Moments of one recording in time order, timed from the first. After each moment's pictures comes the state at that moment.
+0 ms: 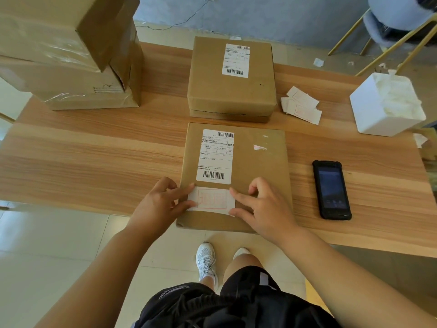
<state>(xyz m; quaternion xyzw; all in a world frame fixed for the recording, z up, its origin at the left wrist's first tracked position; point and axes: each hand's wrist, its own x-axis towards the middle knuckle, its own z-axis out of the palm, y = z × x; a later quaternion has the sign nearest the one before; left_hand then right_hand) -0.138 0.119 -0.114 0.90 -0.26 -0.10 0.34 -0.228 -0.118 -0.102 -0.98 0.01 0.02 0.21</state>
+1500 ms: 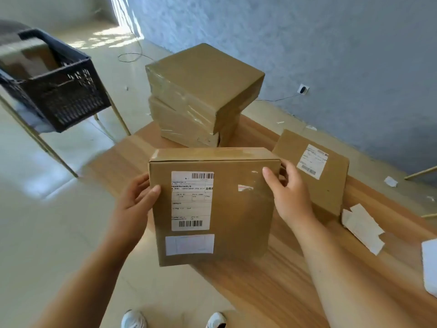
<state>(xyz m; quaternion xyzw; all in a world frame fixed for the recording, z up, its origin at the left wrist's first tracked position) -0.120 0.204 -0.022 0.71 0.16 0.08 0.68 -0.036 -0.076 -0.008 -0.85 0.04 -0.01 0.53</state>
